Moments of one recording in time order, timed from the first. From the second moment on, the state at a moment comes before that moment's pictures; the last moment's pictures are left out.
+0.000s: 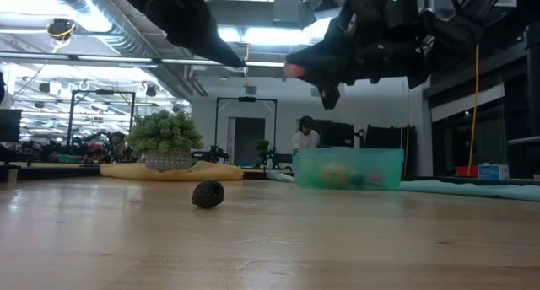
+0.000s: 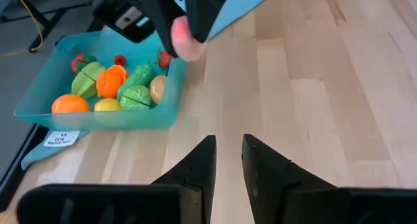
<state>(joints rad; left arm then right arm) -0.10 1.29 0.83 -0.14 -0.28 0.07 -0.19 1.58 0.61 0.87 -0.34 0.36</state>
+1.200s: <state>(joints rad) 0.02 1.28 0.47 0.56 -0.28 0.11 -0.20 1.53 0.61 0.60 0.77 0.10</state>
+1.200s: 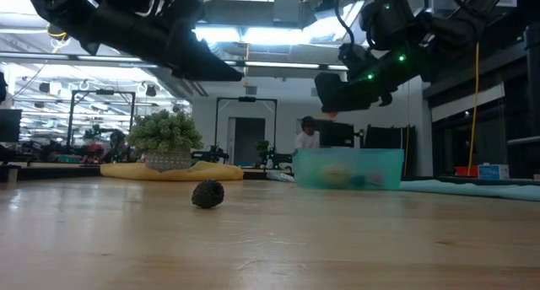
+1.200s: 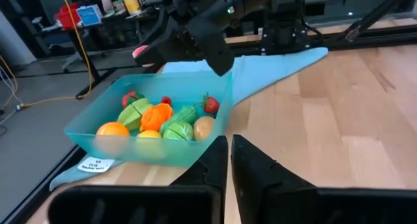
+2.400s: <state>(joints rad) 0.02 1.28 0.47 0.59 -0.28 0.14 -0.53 1.52 1.07 -0.39 -0.01 0.12</state>
